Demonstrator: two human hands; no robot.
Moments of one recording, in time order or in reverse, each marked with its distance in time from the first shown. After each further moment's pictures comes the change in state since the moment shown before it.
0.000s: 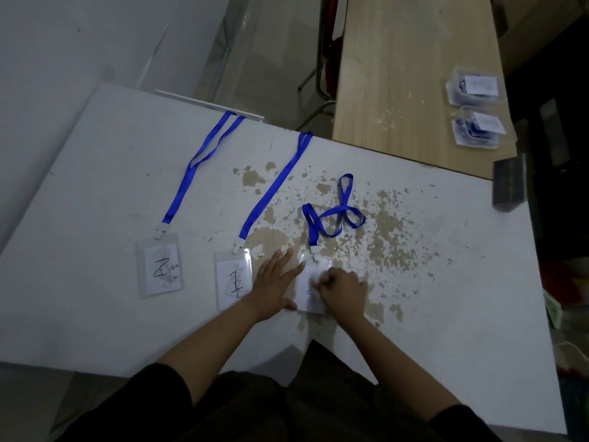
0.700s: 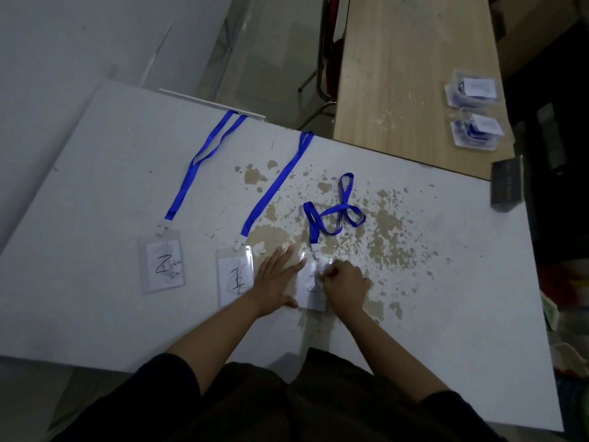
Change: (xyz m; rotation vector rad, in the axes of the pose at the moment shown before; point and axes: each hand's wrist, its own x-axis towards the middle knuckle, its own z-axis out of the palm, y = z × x) left_hand 0.002 -0.002 0.001 -0.015 0.007 0.001; right_hand 0.006 -0.007 -0.004 0.001 0.097 0.064
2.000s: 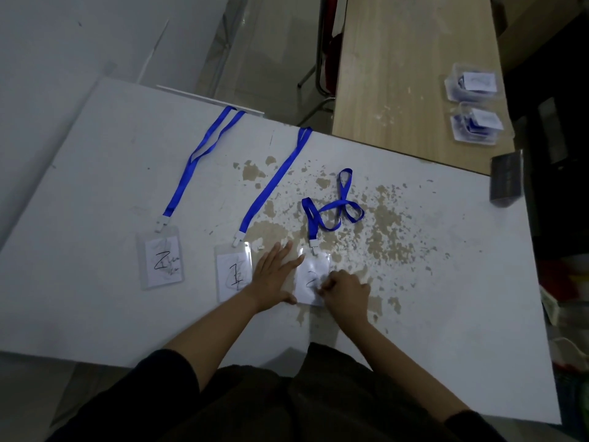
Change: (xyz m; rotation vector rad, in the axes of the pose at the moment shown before) left_hand 0.000 0.000 -0.002 -0.046 0.008 -0.010; right_hand -0.024 0.020 0.000 -0.053 -0.117 -0.094
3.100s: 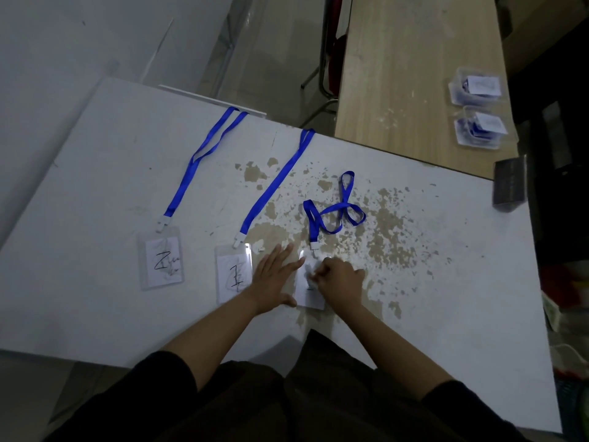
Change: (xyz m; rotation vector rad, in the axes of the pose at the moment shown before) left_hand -0.005 0.006 -0.007 -0.001 -0.011 0.005; right_hand 0.034 -0.015 0.004 0.000 0.051 -0.057
